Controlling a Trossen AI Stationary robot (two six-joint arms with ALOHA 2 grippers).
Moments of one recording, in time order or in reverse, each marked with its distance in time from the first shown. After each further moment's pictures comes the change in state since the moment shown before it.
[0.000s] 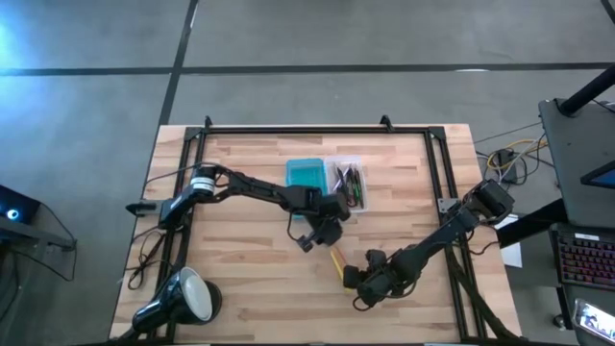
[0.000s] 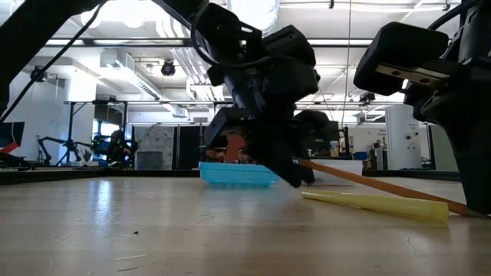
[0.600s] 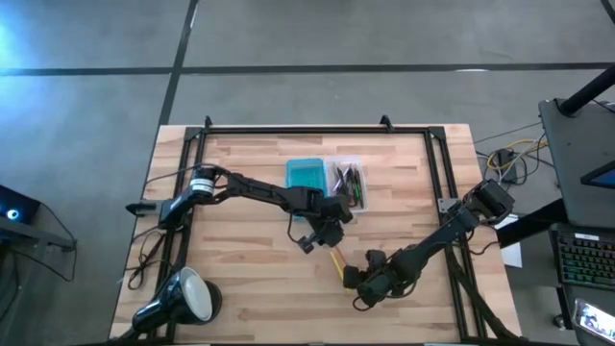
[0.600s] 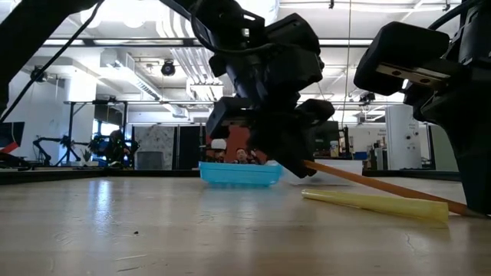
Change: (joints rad) left arm -0.021 -0.002 0.053 -0.058 -0.019 0.027; right arm 0.001 0.001 -0.001 -0.001 -0.001 -0.004
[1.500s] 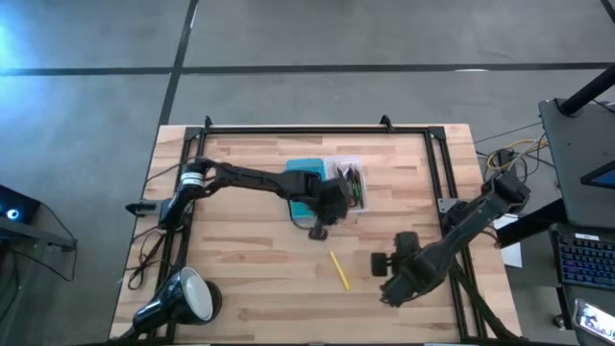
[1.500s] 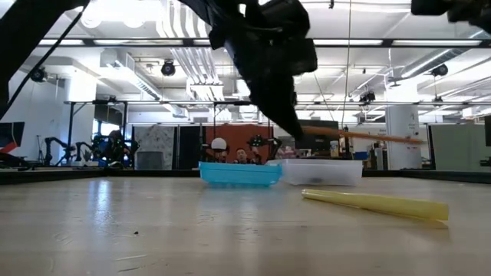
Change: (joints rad) left arm 0.051 -0.080 0.072 -0.126 -0.174 -0.516; right arm 0.081 -0.155 0.254 -0.851 0.083 0.008
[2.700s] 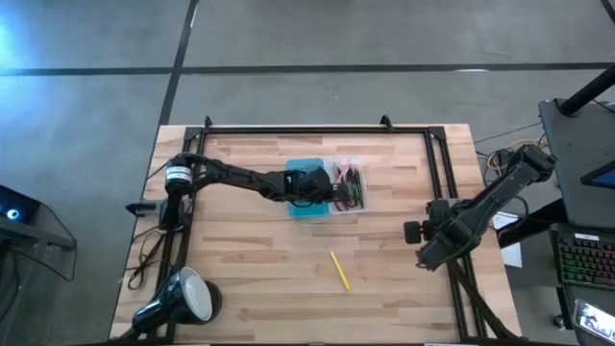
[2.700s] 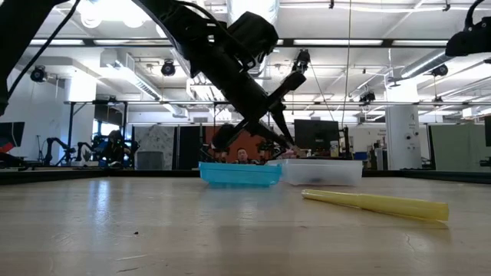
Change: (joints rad) left arm 0.060 -0.135 -0.396 0.571 -0.375 -1.571; right arm 0.015 -0.461 -0.404 -0.181 0.052 -0.049
